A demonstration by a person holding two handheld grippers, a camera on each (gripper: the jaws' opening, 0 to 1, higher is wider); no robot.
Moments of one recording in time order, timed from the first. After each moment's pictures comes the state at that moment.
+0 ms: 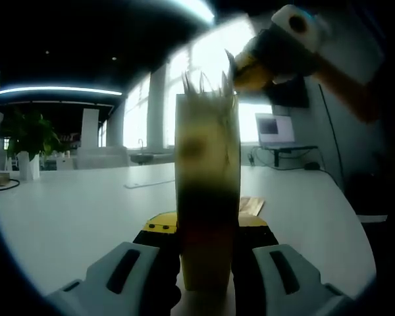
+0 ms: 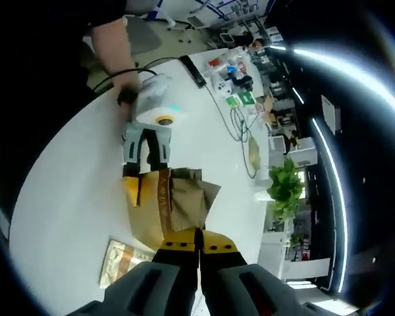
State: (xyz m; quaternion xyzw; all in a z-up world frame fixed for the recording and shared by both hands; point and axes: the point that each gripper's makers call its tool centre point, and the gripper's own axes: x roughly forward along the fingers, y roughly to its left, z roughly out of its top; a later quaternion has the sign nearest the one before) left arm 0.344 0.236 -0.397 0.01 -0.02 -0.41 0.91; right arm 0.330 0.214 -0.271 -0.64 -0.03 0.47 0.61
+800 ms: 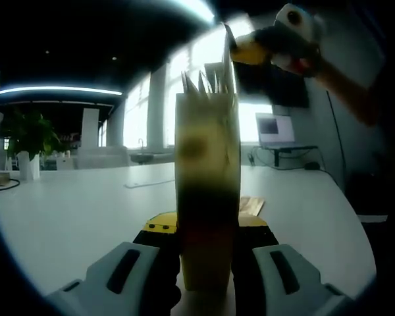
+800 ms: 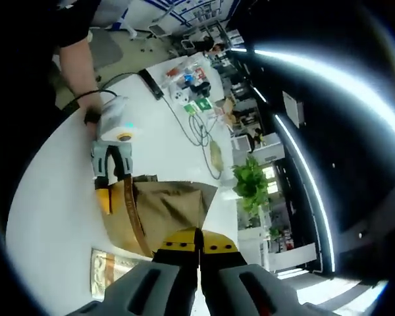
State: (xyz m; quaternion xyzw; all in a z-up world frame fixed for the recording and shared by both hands) left arm 0.345 0.237 -0.398 0.01 -0.02 -0.41 0.91; right arm 0.331 0.201 -0.214 -0.59 -0.09 0.41 0.69
